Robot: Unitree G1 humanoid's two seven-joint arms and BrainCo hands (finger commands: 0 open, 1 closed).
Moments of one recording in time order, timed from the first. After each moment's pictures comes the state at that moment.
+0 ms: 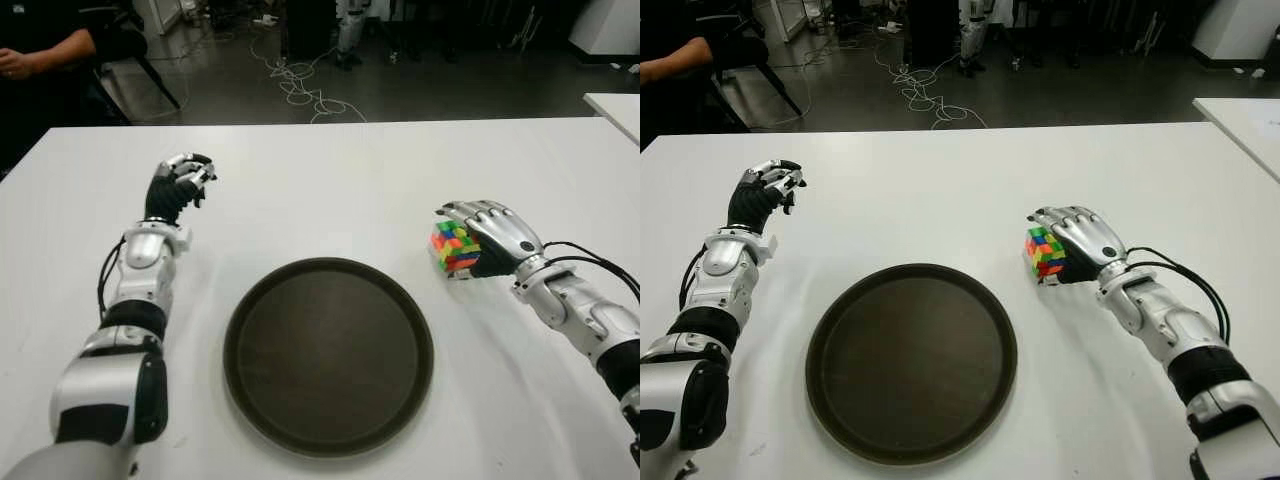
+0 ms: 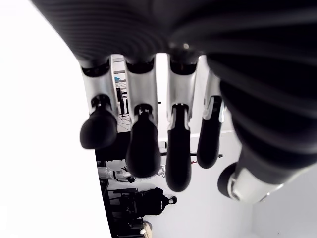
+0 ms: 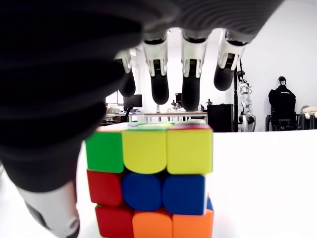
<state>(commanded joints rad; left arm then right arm) -0.74 0.23 0.18 1.14 -0.06 -0.45 -0.14 -0.50 -0.59 0.44 0.72 -0.82 -0.41 -0.32</state>
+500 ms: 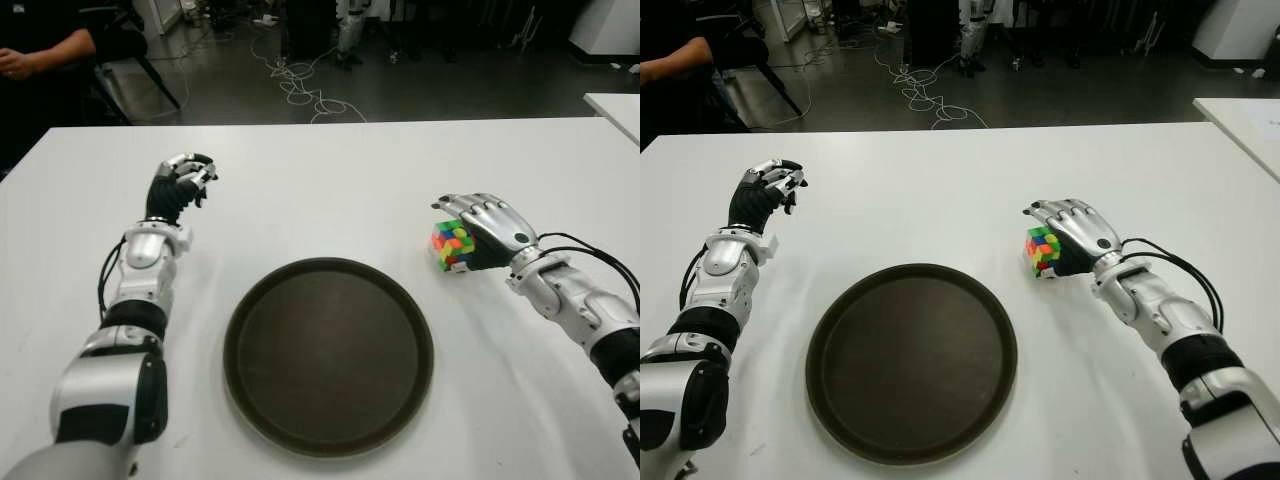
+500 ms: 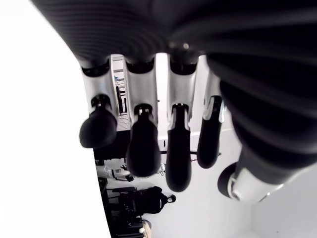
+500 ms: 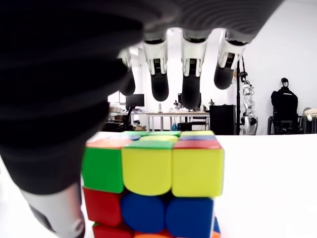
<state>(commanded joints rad) -0.74 0.23 0.18 1.14 -0.07 -0.45 -0.15 -0.55 -0.57 0.47 0.78 -0.83 -0.42 -0.32</state>
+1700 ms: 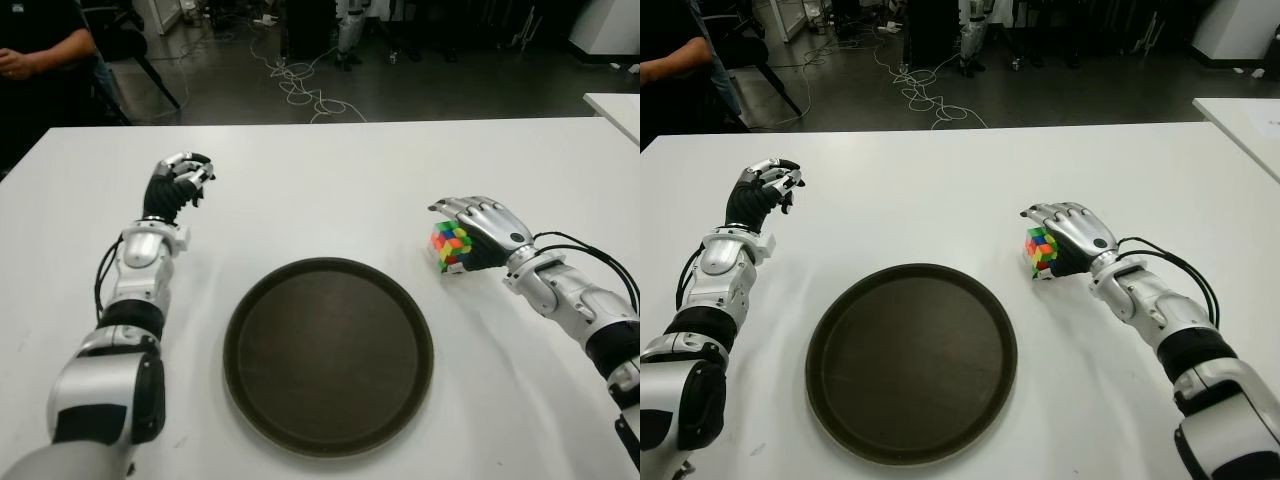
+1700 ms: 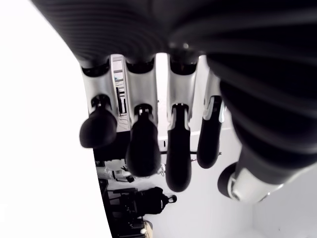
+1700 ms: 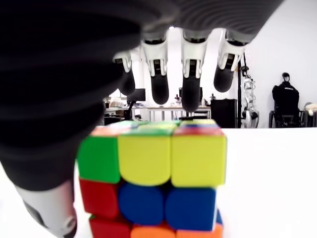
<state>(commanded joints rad) -0.73 0.24 0.18 1.14 -0.06 -0.45 -0.14 -0.58 -0.56 0.48 0.85 -0.80 -0.47 -0.32</state>
